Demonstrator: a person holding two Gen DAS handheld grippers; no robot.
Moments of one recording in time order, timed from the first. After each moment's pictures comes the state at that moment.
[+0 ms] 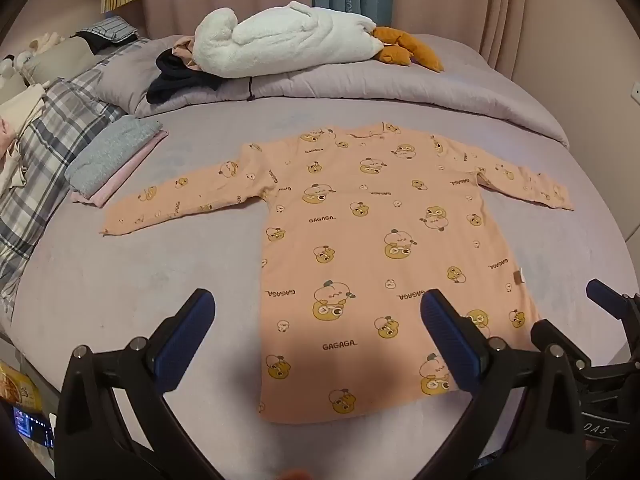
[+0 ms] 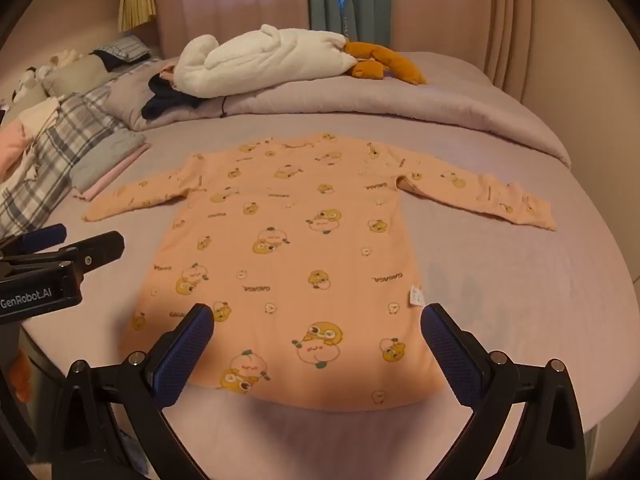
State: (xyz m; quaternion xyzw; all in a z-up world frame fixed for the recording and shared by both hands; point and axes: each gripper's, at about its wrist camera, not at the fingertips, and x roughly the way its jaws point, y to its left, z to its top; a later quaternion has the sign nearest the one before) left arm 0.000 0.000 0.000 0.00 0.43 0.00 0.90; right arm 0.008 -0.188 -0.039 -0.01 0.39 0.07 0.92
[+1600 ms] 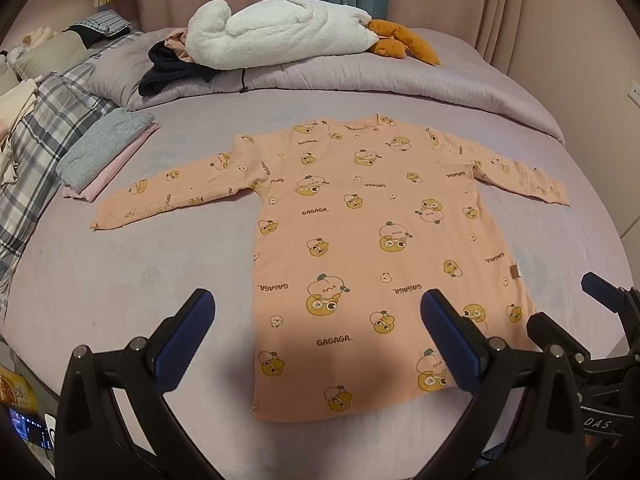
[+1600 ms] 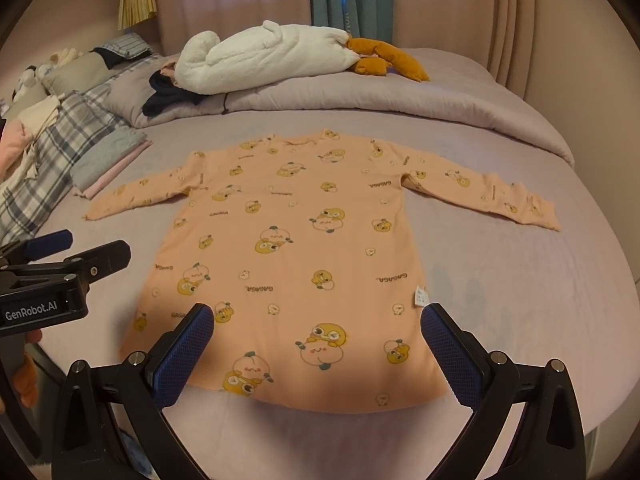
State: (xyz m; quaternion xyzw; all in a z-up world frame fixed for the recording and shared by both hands) left arm 0.002 -0.004 -0.008 -0.01 0.43 -0.01 0.90; right arm 0.011 -0.186 -0.041 -0.01 0.40 0.07 0.91
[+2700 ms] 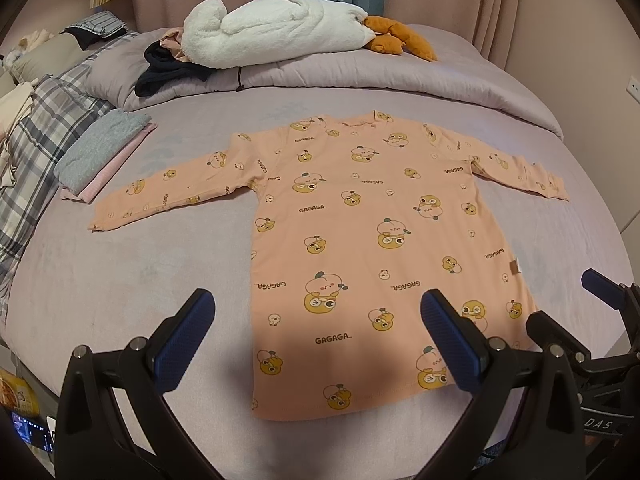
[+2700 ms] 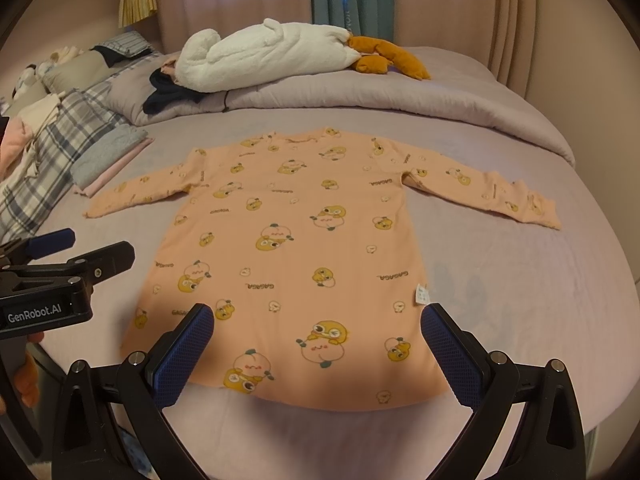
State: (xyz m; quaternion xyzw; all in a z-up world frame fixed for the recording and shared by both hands) left arm 0.003 -0.008 -0.011 0.00 0.44 -0.01 0.90; right arm 0.008 -0.184 -0.044 -0.01 0.40 0.07 0.91
